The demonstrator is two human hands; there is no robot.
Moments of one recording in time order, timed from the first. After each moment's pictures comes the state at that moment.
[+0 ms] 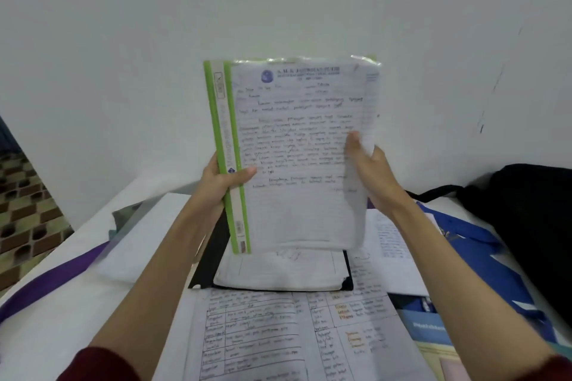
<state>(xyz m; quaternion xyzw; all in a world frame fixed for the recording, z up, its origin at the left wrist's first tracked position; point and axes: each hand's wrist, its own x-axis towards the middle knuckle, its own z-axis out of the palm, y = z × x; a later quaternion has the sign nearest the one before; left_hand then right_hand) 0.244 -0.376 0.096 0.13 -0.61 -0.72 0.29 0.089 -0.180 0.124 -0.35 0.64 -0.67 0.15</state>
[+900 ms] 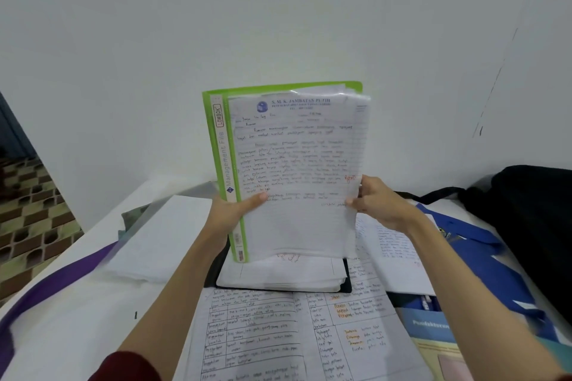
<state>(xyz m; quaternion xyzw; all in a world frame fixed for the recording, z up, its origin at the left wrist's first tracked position) 0.249 -0.361 0.057 0.20 -0.65 -0.67 0.30 0.066 -0.155 0.089 -0.38 0.69 -0.53 0.31</state>
